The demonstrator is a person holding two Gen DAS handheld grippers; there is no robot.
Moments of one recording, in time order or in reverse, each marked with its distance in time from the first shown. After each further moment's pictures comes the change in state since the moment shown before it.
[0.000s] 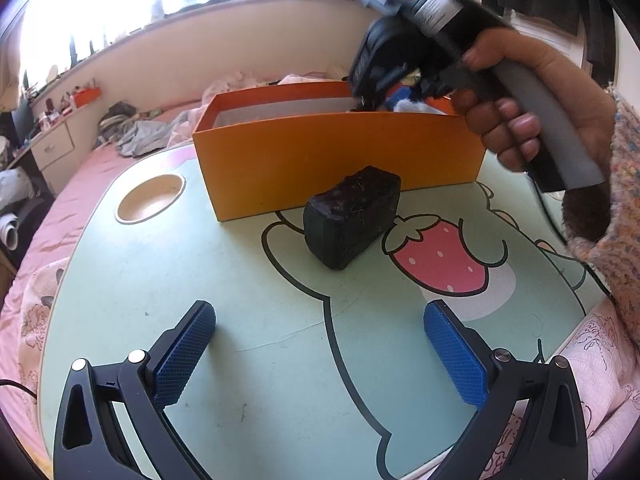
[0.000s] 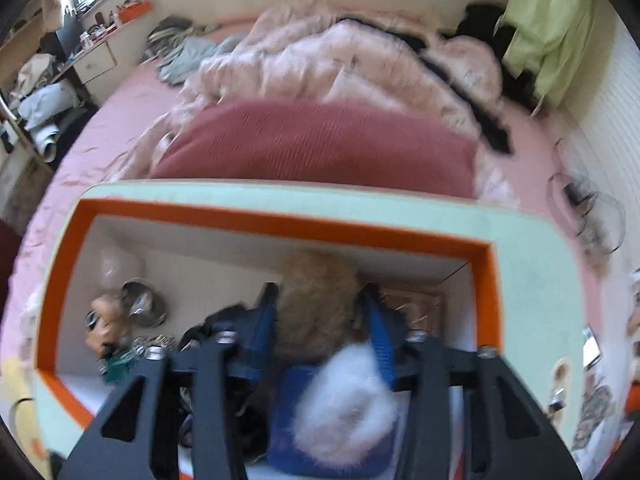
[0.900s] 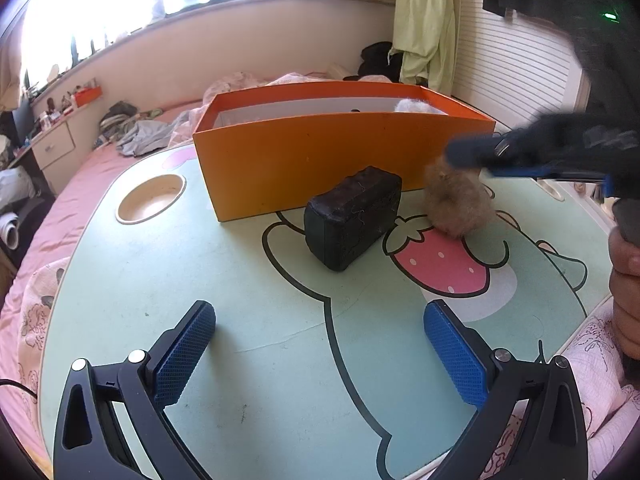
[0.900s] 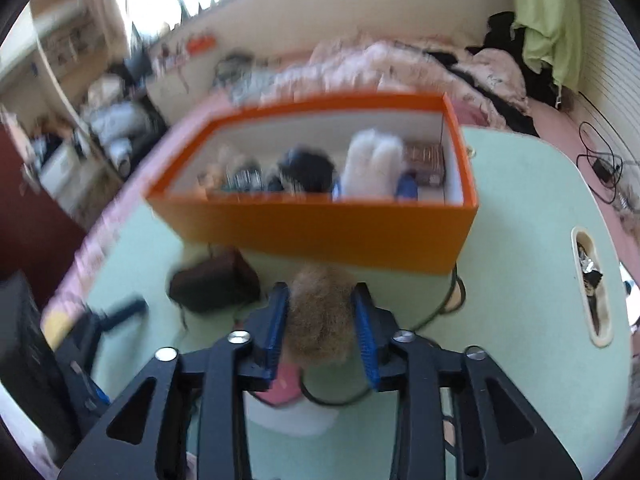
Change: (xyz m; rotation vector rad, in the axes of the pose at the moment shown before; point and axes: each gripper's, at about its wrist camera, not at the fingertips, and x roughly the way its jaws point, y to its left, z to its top) left arm -0.001 0.002 0.001 0.000 -0.001 0.002; right arm -0.073 -0.024 -0.136 0.066 -0.191 0.297
